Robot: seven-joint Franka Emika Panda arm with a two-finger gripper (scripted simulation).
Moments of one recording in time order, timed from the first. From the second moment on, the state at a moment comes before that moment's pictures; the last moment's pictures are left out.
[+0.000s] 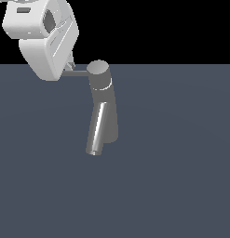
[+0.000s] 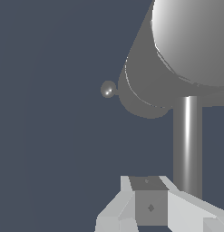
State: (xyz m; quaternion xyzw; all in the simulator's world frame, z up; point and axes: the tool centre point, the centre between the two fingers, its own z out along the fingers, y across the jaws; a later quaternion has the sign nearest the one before) arm -0.038 0.124 0.281 -0.64 0.71 -0.22 0.19
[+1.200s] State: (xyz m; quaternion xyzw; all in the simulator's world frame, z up) arm -0.090 0.141 0.248 -0.65 0.70 -0.22 0.20
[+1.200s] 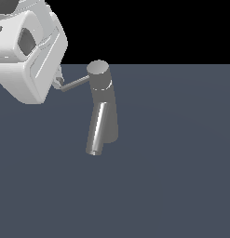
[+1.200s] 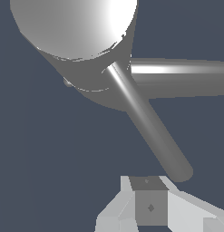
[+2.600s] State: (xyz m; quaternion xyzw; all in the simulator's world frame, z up) arm -0.128 0.098 0.226 -0.65 0.70 -0.22 0.20
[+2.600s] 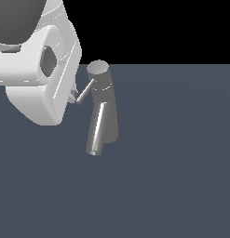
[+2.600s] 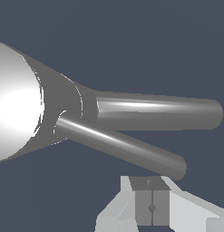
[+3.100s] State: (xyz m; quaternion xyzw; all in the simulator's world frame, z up) arm -0.132 0.078 0.225 -0.65 0.70 -0.22 0.20
